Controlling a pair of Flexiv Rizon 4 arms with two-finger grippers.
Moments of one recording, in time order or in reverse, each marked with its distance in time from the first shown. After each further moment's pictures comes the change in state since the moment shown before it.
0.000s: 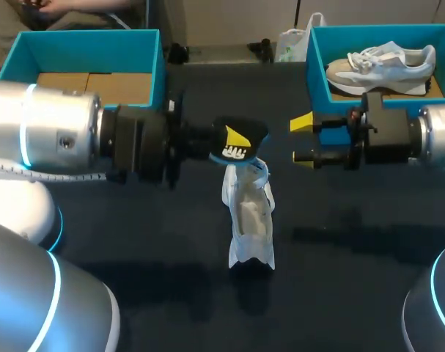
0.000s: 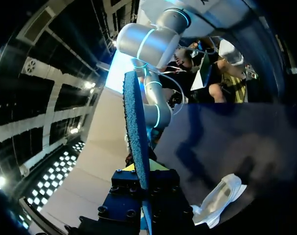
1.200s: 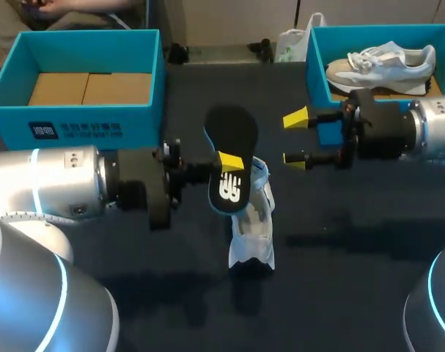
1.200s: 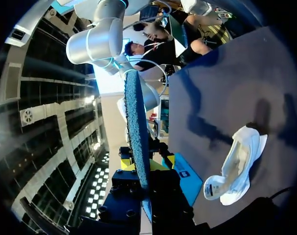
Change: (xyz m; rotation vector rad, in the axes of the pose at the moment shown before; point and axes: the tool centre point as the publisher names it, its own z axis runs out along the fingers) left arm 0.037 0.031 0.001 -0.129 -0.128 0.444; right arm 0.027 -0.015 0.011 0.112 0.073 0.071
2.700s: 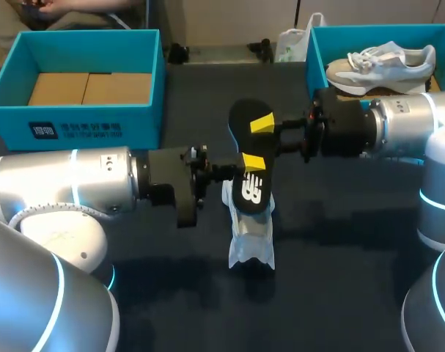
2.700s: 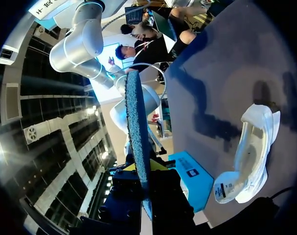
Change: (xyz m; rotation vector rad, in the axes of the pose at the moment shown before) left arm 0.025 0.015 0.043 0.031 -0.039 0.132; right arm 0.003 0.014 0.050 0.035 0.081 0.008
